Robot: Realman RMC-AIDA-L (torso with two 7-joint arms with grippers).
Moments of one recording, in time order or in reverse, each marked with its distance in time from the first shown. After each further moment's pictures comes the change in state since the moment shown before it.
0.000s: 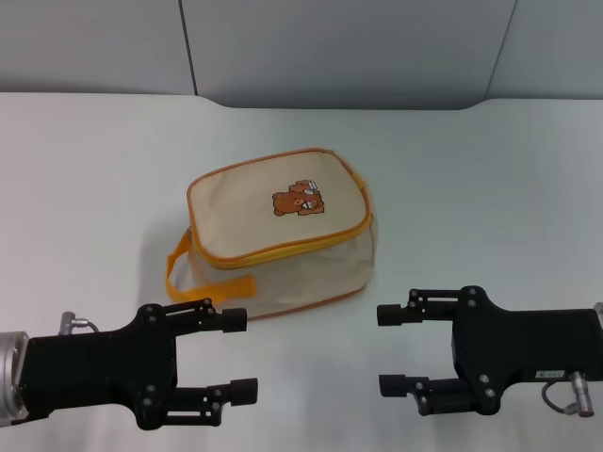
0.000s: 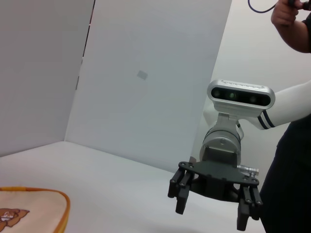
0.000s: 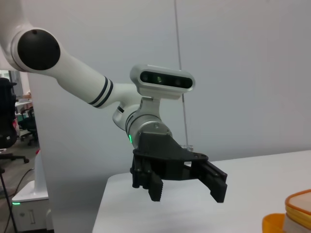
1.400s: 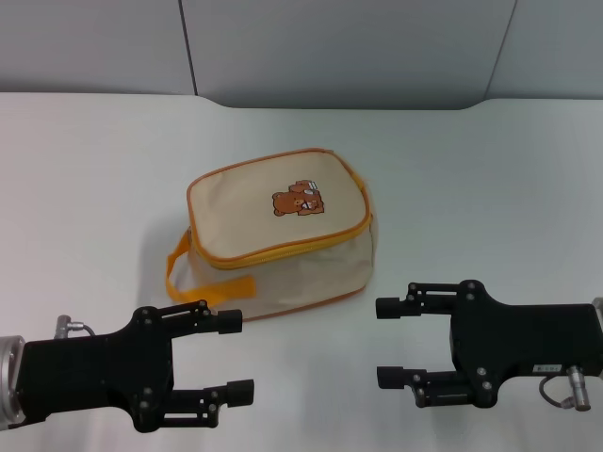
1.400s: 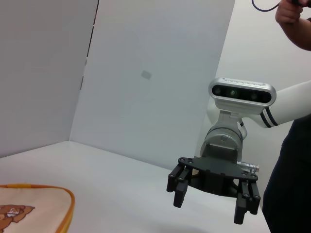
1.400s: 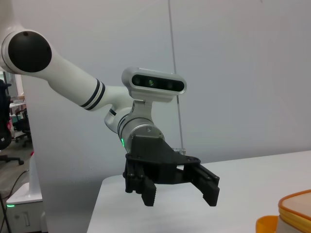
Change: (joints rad) left arm 0.012 0.000 -0.003 0.000 -0.001 -0.005 0.012; right arm 0.004 0.002 0.003 0.001 0.008 0.011 0.005
